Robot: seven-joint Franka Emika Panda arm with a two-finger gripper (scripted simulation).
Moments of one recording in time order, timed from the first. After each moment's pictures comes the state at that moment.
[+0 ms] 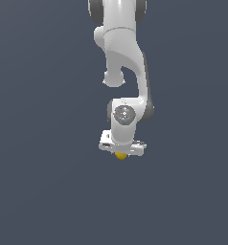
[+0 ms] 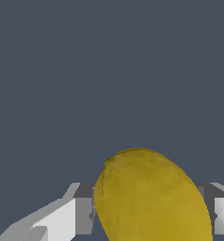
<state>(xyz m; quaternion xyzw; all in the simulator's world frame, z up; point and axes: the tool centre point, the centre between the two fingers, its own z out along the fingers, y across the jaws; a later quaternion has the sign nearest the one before) 0.041 0.033 0.036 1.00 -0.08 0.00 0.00</state>
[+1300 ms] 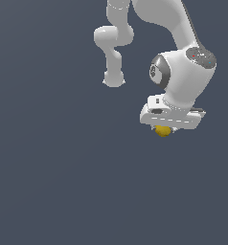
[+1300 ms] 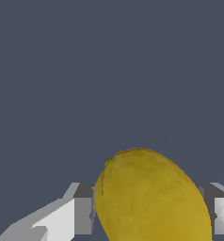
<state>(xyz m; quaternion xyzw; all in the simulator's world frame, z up) 0.008 0.198 0.193 1.00 -0.08 0.00 0.00</state>
